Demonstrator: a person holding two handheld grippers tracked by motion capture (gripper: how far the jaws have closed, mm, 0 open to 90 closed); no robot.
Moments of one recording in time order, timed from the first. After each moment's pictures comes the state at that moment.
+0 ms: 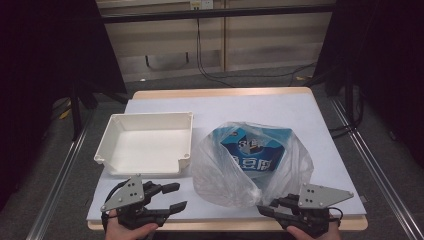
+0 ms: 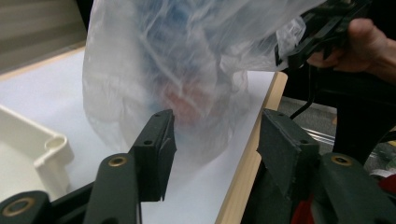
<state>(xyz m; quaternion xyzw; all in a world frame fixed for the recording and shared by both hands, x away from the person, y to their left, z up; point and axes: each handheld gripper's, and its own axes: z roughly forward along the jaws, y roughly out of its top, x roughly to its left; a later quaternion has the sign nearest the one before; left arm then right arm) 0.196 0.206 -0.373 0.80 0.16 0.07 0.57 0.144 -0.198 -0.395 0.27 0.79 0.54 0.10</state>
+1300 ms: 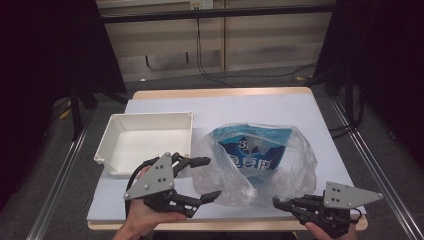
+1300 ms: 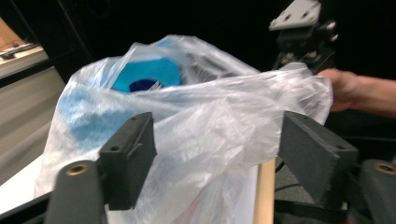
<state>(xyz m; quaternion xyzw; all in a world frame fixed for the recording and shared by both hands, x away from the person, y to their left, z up) 0.207 0.136 -0.309 0.79 0.04 0.11 0.60 0.137 -0.229 -0.383 0.27 0.75 0.59 0.11</state>
